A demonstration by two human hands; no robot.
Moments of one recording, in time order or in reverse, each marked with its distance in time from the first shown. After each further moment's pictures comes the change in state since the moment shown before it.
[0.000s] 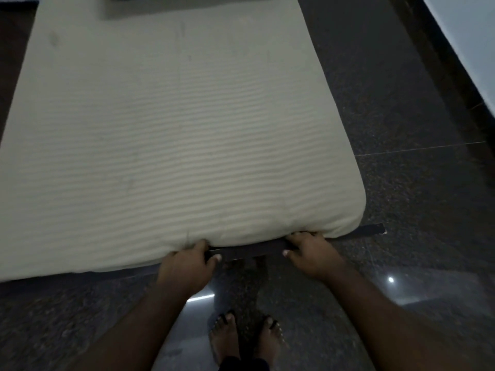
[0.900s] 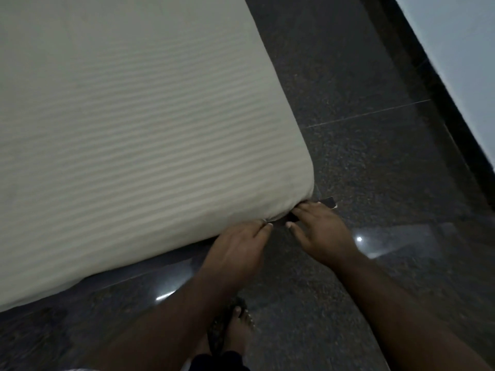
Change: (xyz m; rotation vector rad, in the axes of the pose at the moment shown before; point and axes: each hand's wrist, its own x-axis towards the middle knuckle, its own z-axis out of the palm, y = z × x) left_hand 0.041 0.192 0.063 0.009 0.261 0.764; right_hand -0.021 0.147 0.016 -0.047 0.605 -0.128
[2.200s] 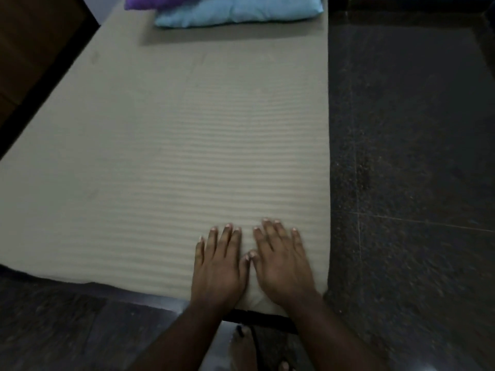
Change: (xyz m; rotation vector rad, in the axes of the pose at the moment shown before) left_hand 0.088 -0.016 -0.011 0.142 0.145 -0.924; right_hand 0.153 -0.010 0.013 0.043 -0.082 -0.332
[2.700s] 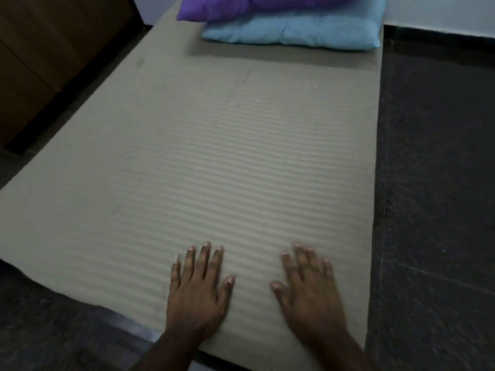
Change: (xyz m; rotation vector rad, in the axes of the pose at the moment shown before) left_hand 0.028 -0.083 -0.014 0.046 -0.042 -0.209; right_hand 0.048 0.012 0.003 -0.093 -0.023 -0.055
